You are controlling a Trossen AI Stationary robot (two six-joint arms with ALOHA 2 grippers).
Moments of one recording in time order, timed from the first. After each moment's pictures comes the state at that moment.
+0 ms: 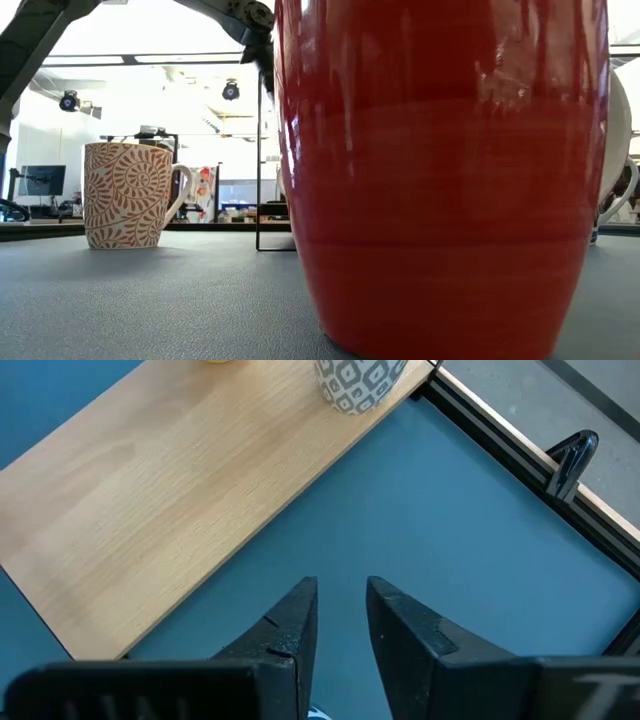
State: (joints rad) left arm 0.46 1.92 1.69 -0.83 0.10 0.37; right arm -0.36 1.15 1.16 -1.01 0.16 0.34
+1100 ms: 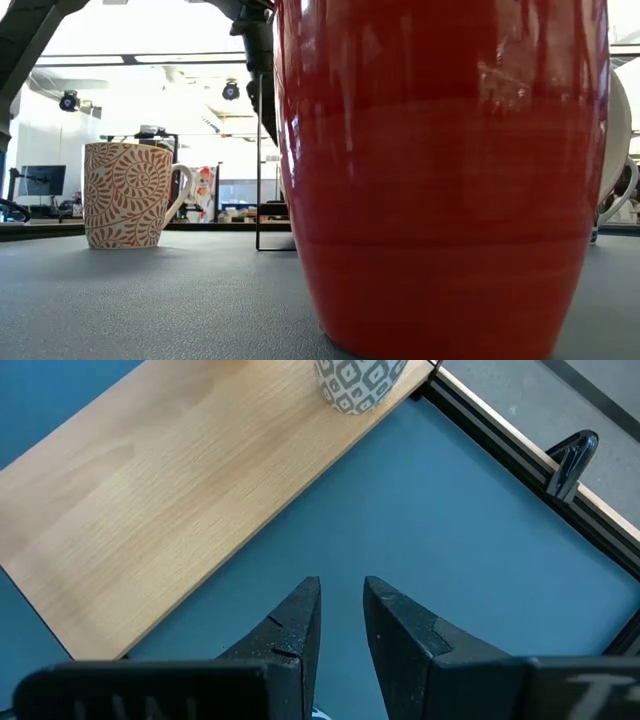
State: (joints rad) left arm 0.44 1.88 1.75 -1.14 -0.10 0.40; right arm -0.36 1.15 1.16 -1.01 0.16 0.34
